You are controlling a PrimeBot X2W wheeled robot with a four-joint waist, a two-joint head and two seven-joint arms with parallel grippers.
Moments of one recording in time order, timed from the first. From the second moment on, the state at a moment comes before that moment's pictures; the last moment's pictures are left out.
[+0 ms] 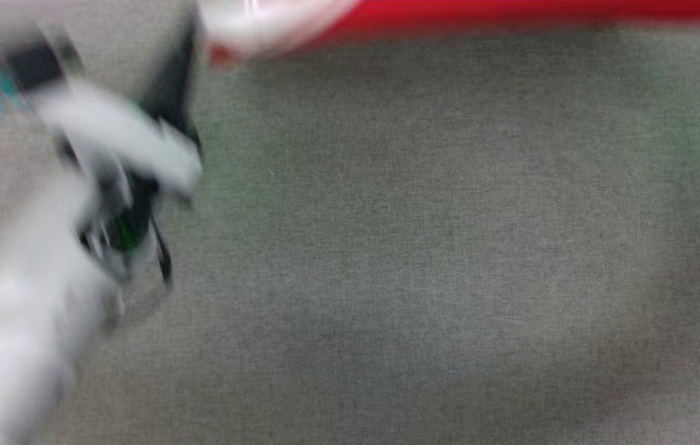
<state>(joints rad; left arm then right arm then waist) -1.00 0.55 -0.79 0.50 -1.43 -0.13 -0.25 -1.09 -0.46 0.31 0.81 0.69 0.13 0.12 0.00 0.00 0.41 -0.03</state>
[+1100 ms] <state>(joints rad) 0.03 0.76 -0.55 -0.33 -1.29 -0.13 -0.26 0.07 -0.63 -0.02 -0.10 0.97 0.13 0.35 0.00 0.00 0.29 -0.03</state>
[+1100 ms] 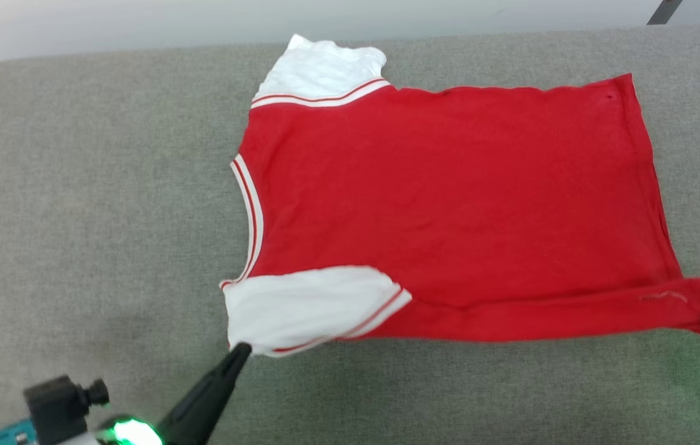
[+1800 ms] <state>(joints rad) -0.56 0.68 -0.62 0.07 -1.34 -0.13 -0.23 -0.41 -0.48 0.03 0.20 0.84 0.13 0.41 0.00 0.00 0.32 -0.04</state>
